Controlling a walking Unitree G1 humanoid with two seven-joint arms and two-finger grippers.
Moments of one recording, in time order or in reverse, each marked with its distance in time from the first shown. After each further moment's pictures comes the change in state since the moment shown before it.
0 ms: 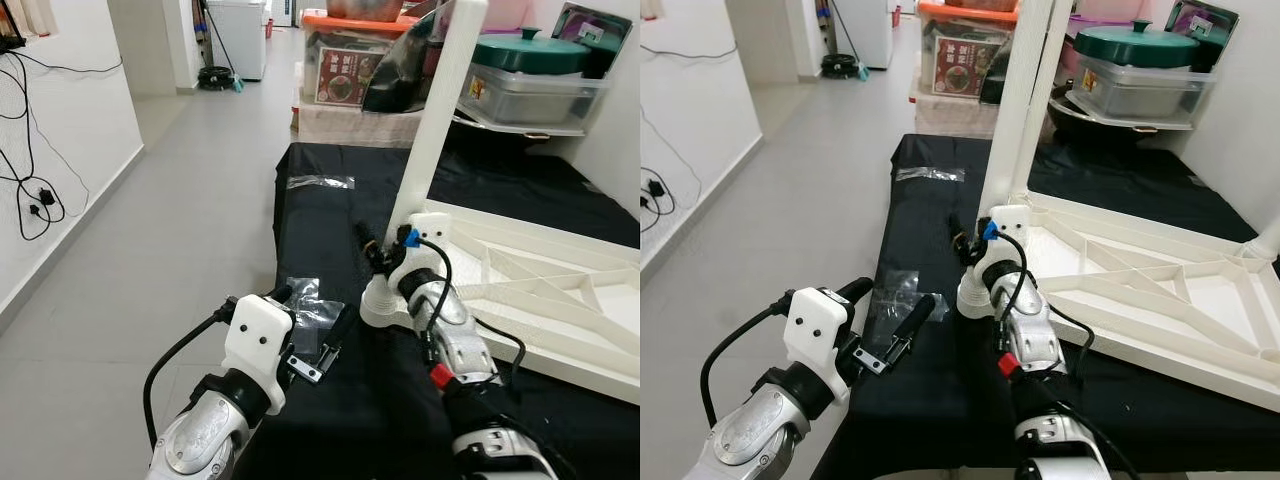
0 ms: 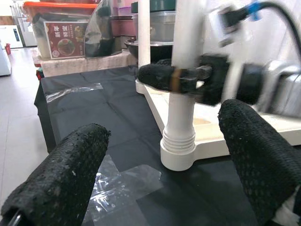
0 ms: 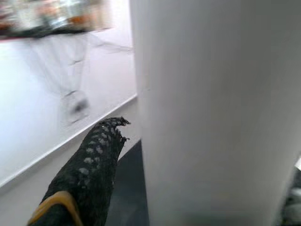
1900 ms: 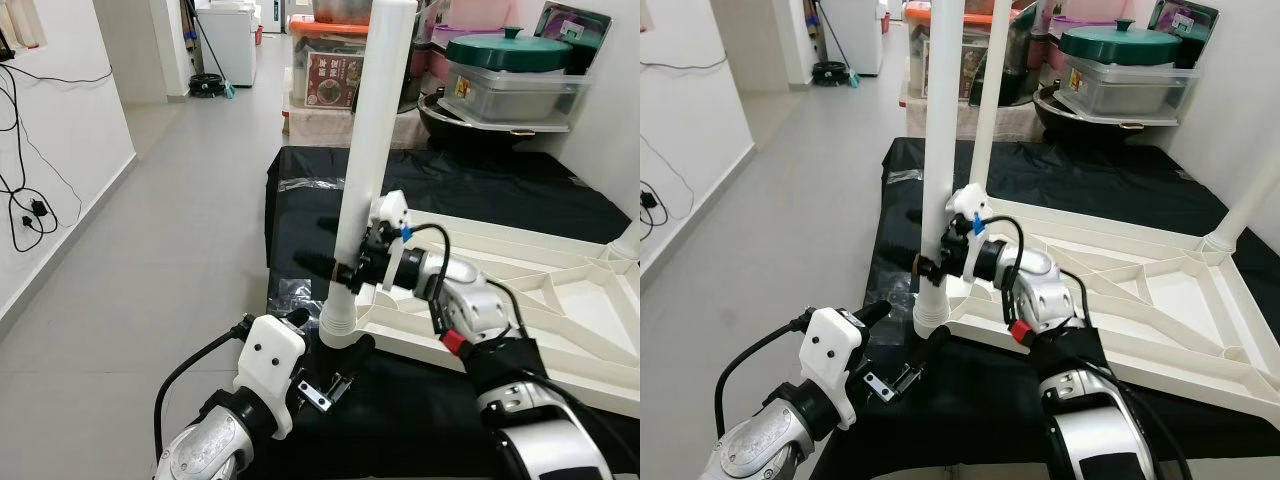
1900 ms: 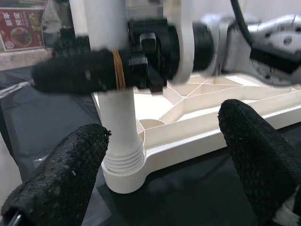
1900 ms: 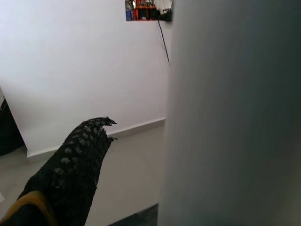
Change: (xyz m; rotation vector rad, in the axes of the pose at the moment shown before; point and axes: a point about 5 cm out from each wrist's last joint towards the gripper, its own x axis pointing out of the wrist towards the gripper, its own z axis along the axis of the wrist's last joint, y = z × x) left arm -0.007 -0.012 -0.012 -0.019 0.054 -0.128; right arm 0.021 0.040 0.011 -0.072 0.085 0.518
